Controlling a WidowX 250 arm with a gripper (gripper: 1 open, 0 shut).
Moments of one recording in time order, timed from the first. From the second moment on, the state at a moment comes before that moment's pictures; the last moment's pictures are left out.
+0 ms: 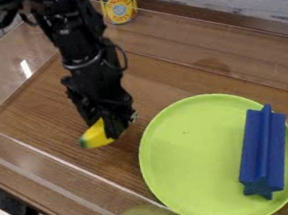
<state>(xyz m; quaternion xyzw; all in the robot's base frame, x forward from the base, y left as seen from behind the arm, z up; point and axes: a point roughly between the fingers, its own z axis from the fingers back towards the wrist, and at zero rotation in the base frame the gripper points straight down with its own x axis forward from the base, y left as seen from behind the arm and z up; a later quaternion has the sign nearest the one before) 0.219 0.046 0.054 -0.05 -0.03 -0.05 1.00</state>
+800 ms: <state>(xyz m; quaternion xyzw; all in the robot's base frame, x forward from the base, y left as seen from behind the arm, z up) 0.225 0.005 0.116 -0.04 -0.05 0.00 1.00</state>
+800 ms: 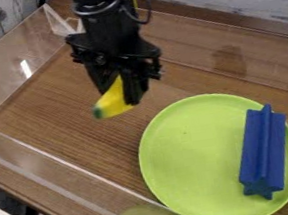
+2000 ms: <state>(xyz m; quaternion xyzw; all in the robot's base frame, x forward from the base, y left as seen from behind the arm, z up) 0.220 -0.078 0.091 -0.05 -0.10 0.02 0.99</state>
